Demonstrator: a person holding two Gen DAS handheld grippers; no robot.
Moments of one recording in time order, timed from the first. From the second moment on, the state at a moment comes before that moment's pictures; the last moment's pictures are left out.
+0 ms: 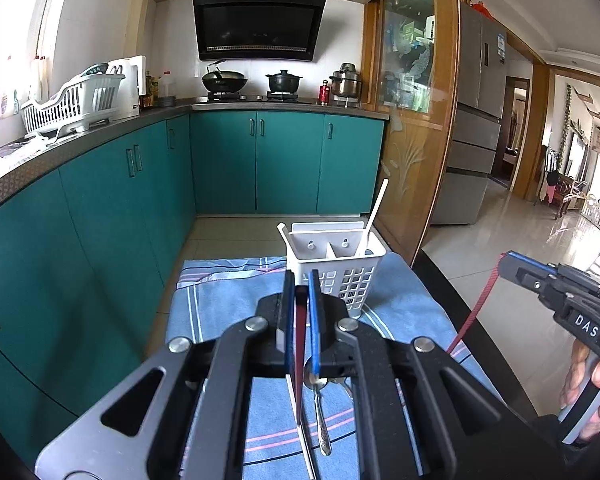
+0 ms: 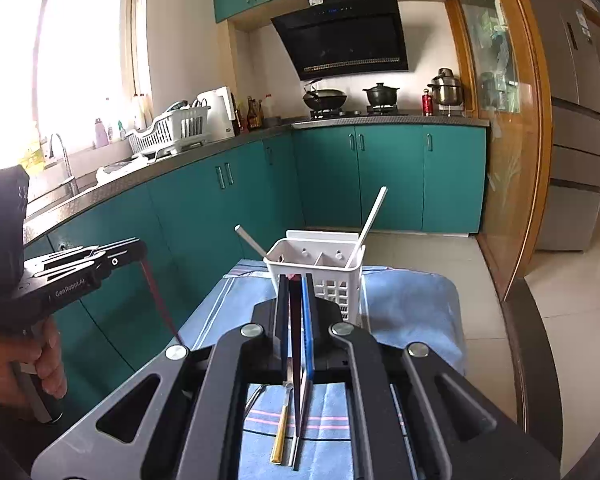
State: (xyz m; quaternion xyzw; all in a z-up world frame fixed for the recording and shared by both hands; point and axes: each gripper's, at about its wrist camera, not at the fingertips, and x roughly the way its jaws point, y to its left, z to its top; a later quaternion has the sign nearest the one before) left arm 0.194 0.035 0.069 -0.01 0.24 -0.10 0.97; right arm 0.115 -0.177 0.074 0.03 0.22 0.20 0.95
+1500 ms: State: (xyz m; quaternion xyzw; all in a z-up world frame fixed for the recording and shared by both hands) left arm 0.208 0.070 0.061 -0.05 0.25 -0.09 0.96; right arm 0.176 -0.200 0.022 0.09 0.16 0.10 0.98
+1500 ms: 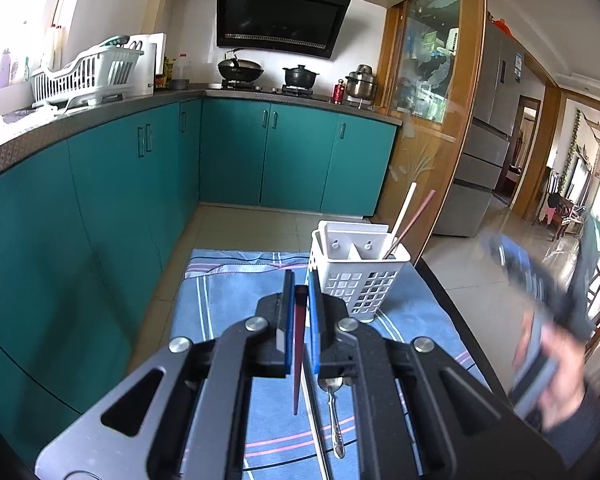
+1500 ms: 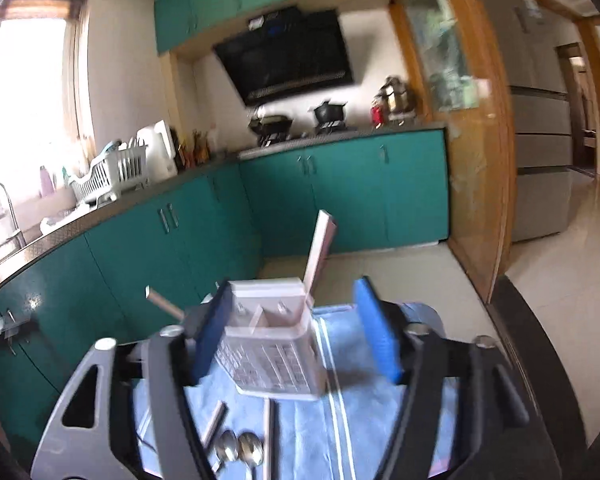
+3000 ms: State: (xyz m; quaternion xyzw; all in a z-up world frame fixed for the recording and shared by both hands) left arm 0.399 -0.015 0.075 -0.06 0.28 -0.02 0.96; right arm 0.178 -0.232 -0.064 0.10 0.26 0.12 0.95
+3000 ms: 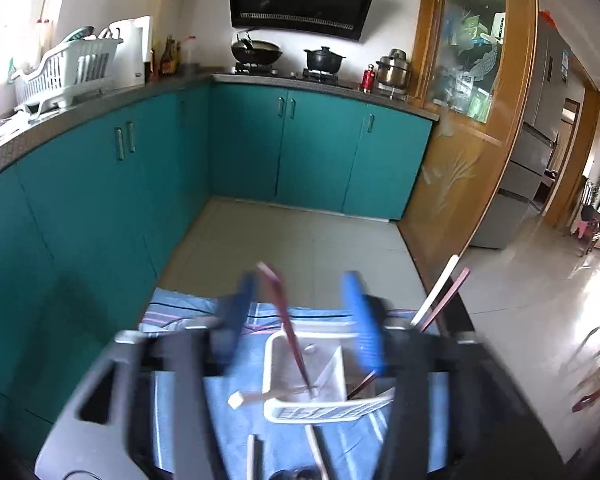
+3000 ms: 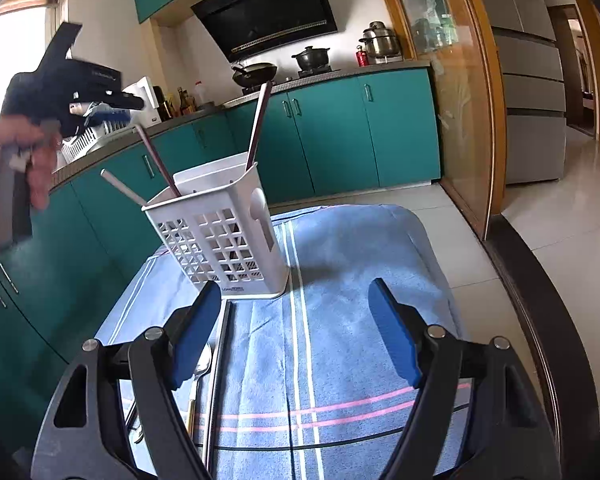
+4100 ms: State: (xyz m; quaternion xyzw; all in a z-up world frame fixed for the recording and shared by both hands) left arm 0.231 0.009 -0.082 0.02 0.34 -0.05 0.94; right arm 0.164 -0.183 -0.073 0.02 0.29 0.13 0.95
